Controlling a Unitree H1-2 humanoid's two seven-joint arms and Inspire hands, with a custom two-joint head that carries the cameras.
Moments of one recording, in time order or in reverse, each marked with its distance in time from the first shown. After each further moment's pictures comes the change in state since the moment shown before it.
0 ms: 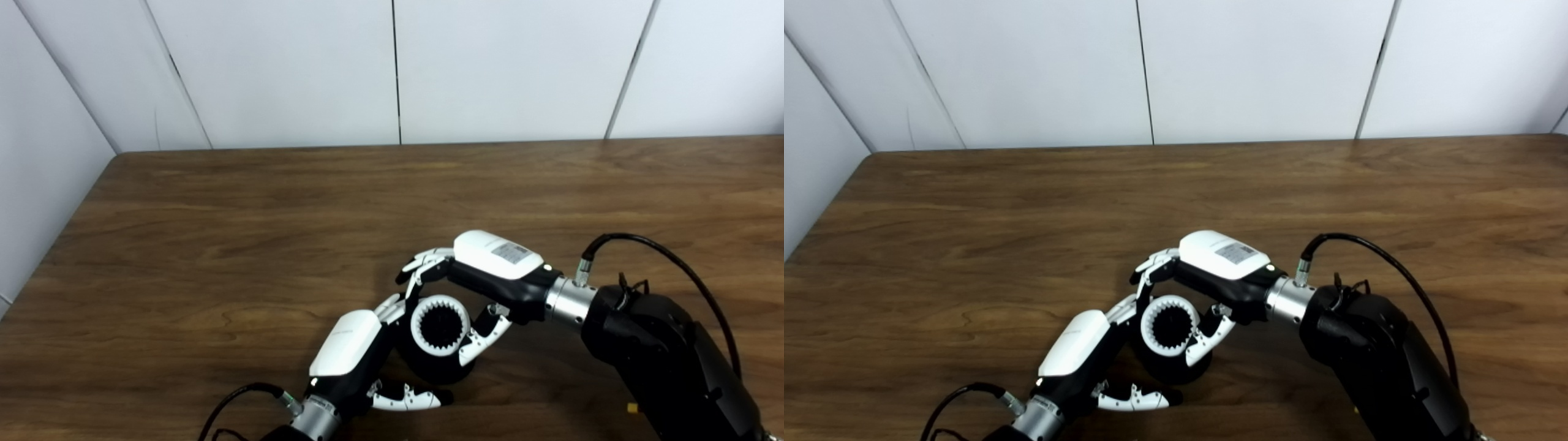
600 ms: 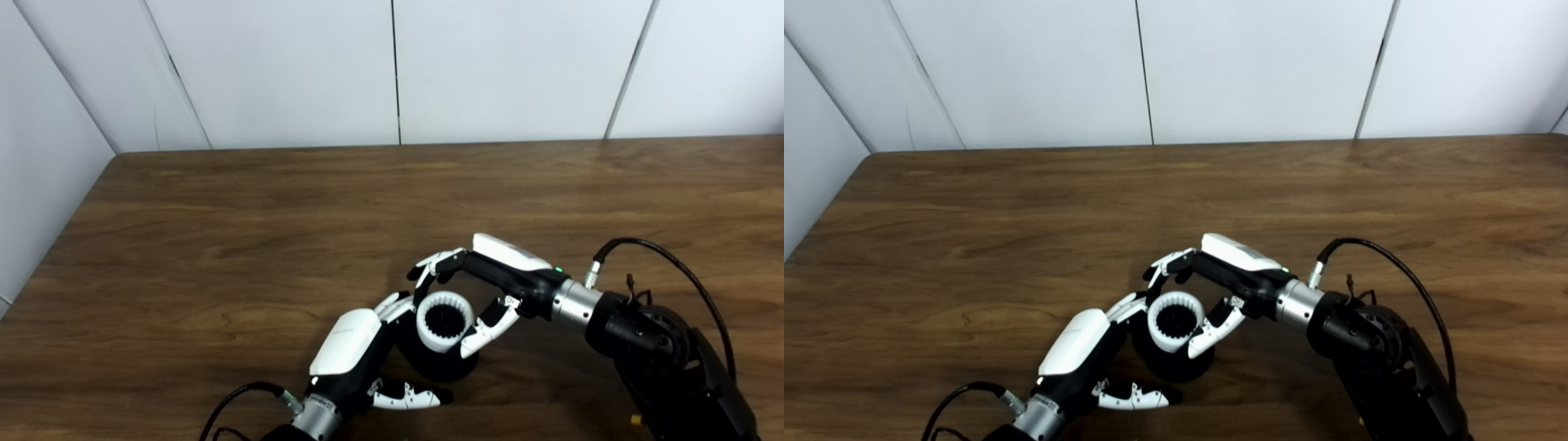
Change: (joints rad) left arm -0.004 -0.001 -0.004 -0.002 0.002 0.011 0.000; right arm 0.042 0.026 -0.059 0.063 0.152 0.150 -0.025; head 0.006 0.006
